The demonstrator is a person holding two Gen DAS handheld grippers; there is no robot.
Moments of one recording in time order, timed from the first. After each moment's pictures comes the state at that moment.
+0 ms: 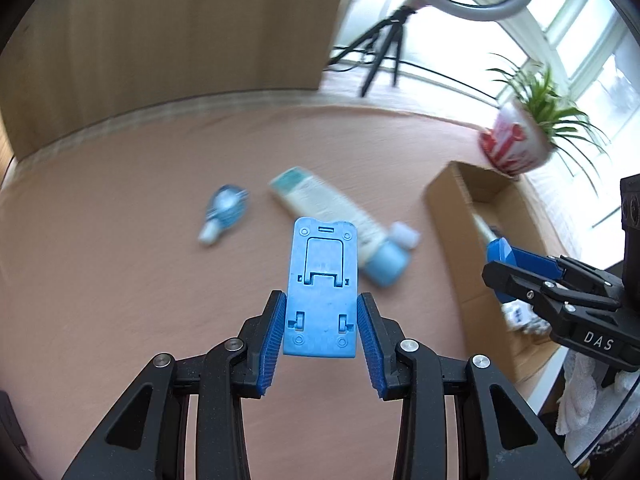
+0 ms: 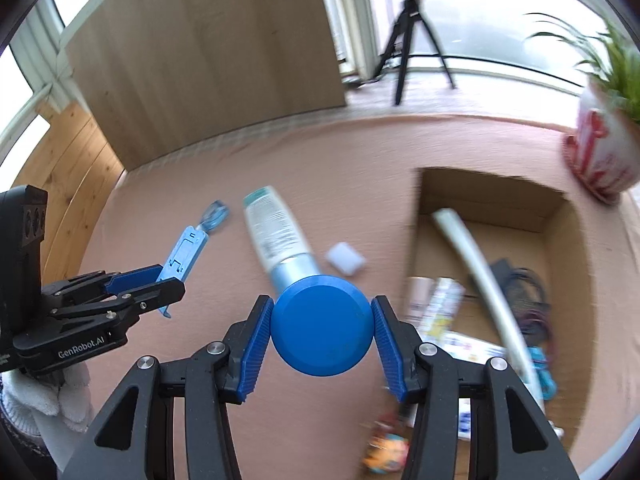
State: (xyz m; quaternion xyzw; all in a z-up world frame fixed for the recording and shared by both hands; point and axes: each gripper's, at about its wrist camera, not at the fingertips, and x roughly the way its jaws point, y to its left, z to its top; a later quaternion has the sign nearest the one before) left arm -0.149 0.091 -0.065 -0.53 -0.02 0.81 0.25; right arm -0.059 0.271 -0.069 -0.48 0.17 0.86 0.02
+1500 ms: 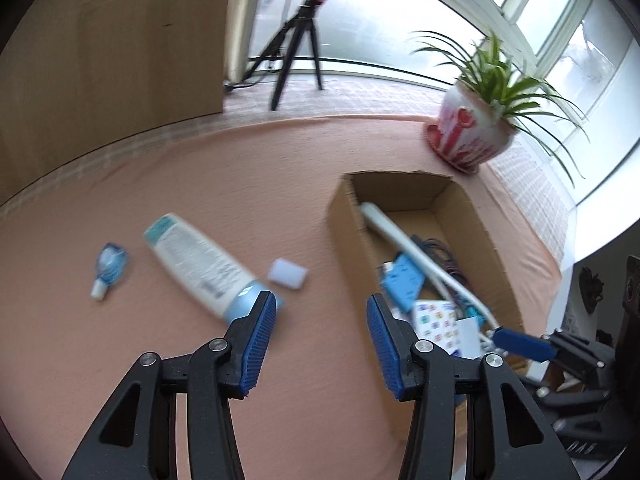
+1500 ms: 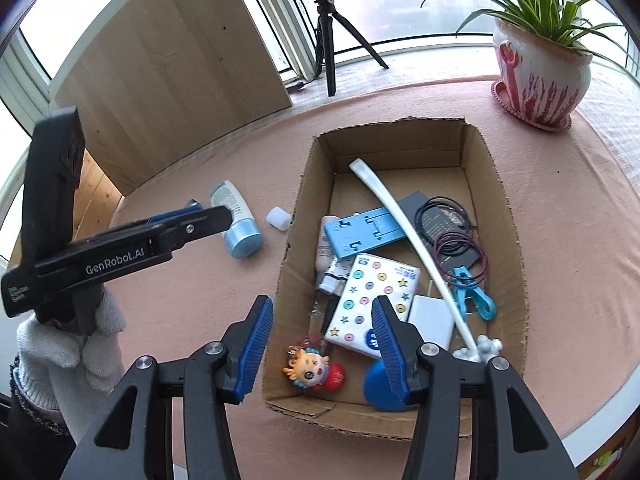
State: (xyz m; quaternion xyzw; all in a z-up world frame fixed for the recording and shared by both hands) left arm -0.138 0.194 -0.056 -0.51 0.01 0.81 0.29; right arm 0.027 0.320 -0.082 -0.46 0.25 0.85 0.03
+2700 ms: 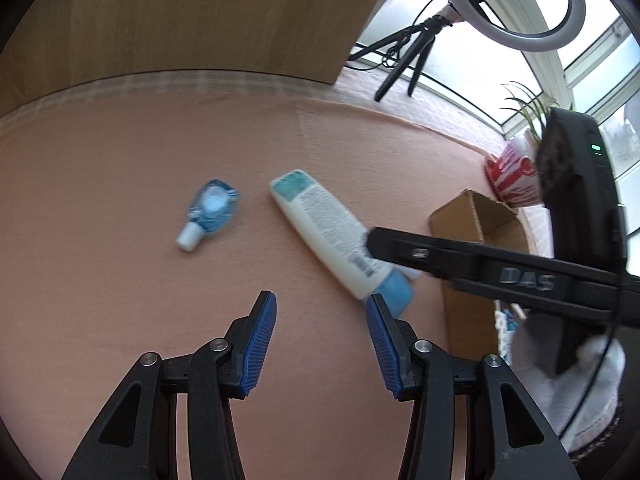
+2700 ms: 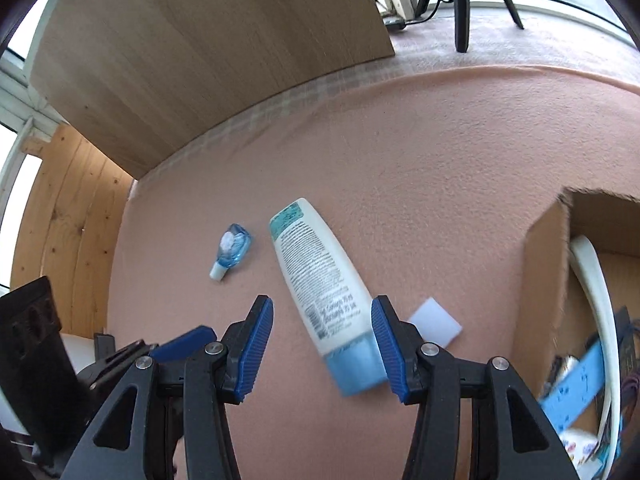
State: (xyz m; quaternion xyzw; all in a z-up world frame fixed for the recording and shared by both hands) left arm -0.184 0.084 -0.106 -0.55 -0.10 0.79 0.25; right arm -0.162 0.254 -0.145 -0.54 0.27 0.80 -0.06
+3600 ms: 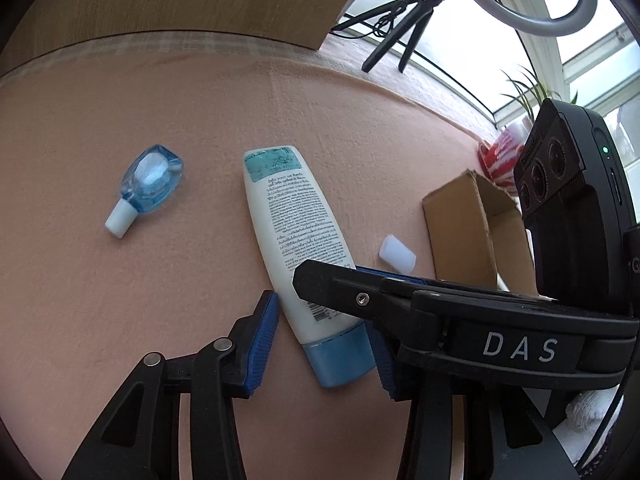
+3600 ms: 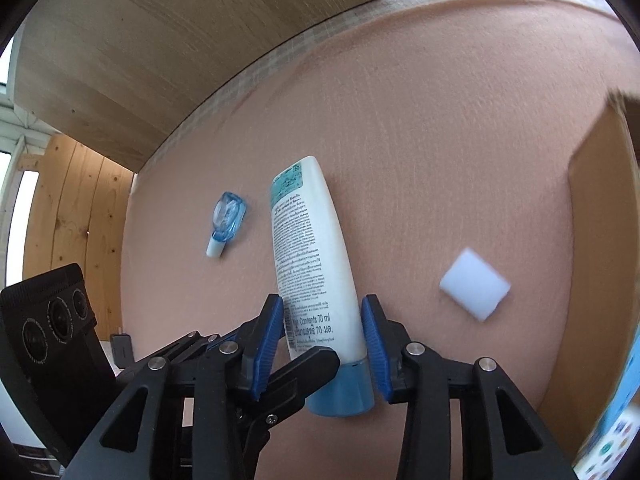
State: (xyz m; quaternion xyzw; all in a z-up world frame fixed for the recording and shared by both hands) left arm -0.183 0.116 -0.135 -0.57 -0.11 0.77 0.27; right arm -0.152 0.236 -0.189 -0.56 0.34 0.75 -0.08
